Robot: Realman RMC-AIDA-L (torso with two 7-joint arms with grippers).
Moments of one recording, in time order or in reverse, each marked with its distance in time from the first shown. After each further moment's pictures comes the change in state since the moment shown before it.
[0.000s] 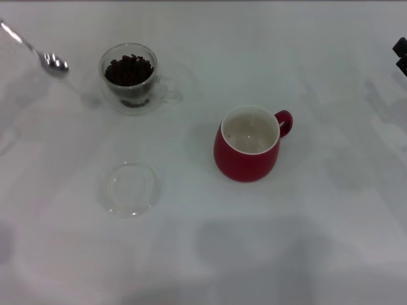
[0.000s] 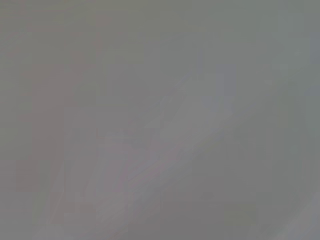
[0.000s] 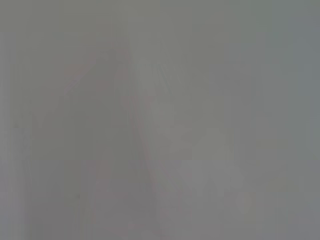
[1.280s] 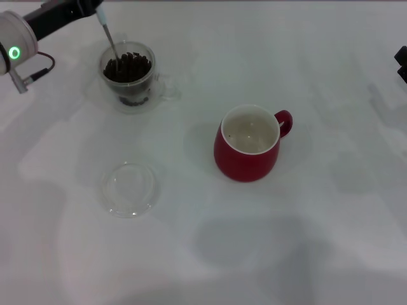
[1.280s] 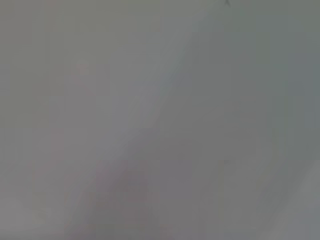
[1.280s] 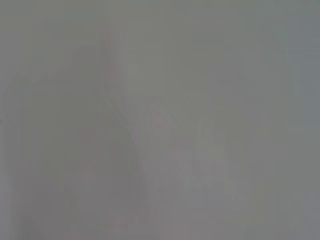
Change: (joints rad) left arm -0.294 -0.085 0.002 0.120 0.225 -0.580 0.263; right arm -0.023 0.012 0.002 -0.012 0.015 0.025 -0.002
